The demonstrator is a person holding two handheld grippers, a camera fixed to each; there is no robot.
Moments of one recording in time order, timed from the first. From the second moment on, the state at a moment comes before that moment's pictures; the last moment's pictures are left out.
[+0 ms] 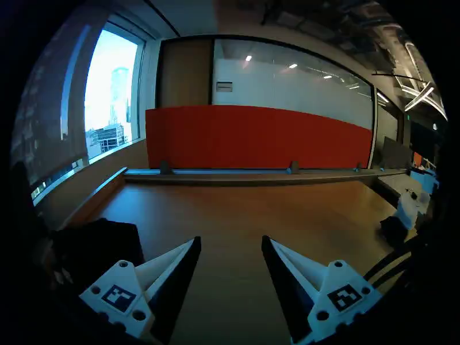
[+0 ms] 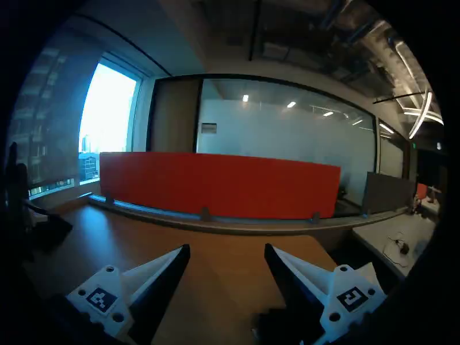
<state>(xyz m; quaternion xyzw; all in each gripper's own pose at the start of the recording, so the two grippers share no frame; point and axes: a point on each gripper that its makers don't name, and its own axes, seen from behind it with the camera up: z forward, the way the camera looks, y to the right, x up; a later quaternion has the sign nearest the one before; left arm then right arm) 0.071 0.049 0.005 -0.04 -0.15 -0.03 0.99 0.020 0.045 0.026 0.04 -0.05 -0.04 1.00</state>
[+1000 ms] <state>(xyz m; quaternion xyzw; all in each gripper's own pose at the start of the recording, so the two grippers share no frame) 0.116 0.033 0.017 -0.02 -0.05 -0.02 1.00 0.055 -0.027 0.021 0.04 -0.03 -0.03 1.00</state>
